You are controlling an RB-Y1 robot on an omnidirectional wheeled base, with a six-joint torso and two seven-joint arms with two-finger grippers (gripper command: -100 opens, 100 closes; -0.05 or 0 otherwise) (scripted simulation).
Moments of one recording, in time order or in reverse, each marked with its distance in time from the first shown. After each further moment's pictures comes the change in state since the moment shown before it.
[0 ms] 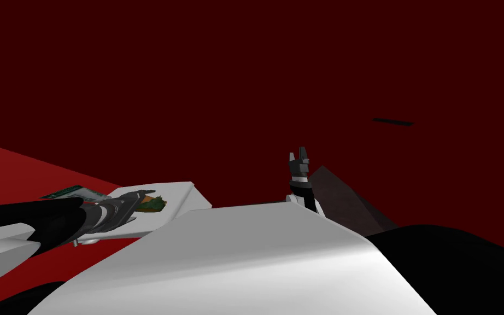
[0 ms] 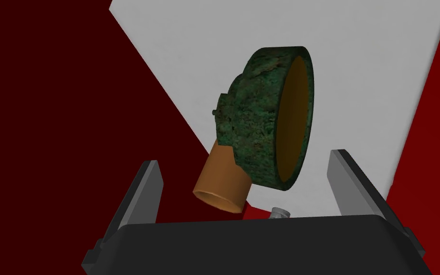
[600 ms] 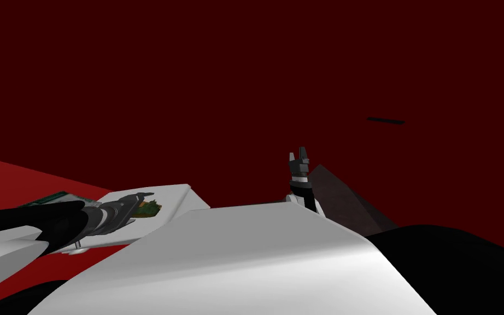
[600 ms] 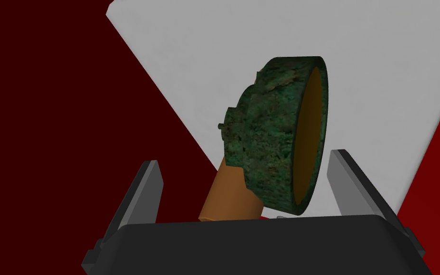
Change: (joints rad) left arm -0.028 -0.012 -0.078 0.061 -0.042 -0.032 -0.026; right arm 0.000 0.000 0.000 0.000 0.000 0.000 0.000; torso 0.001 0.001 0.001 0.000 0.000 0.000
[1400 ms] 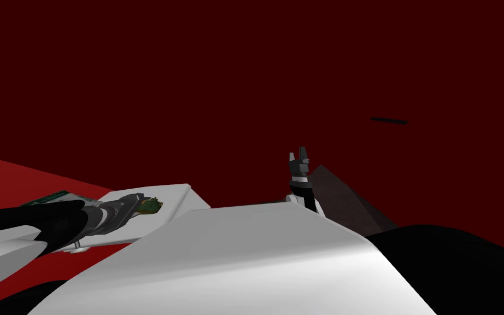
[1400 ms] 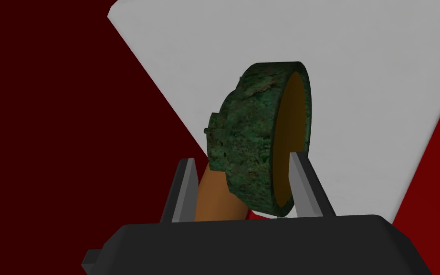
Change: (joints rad) left arm 0.007 0.002 0.015 -0.014 0.008 0.007 0.003; right arm 0.000 0.000 0.000 0.000 0.000 0.000 0.000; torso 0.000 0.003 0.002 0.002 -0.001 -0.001
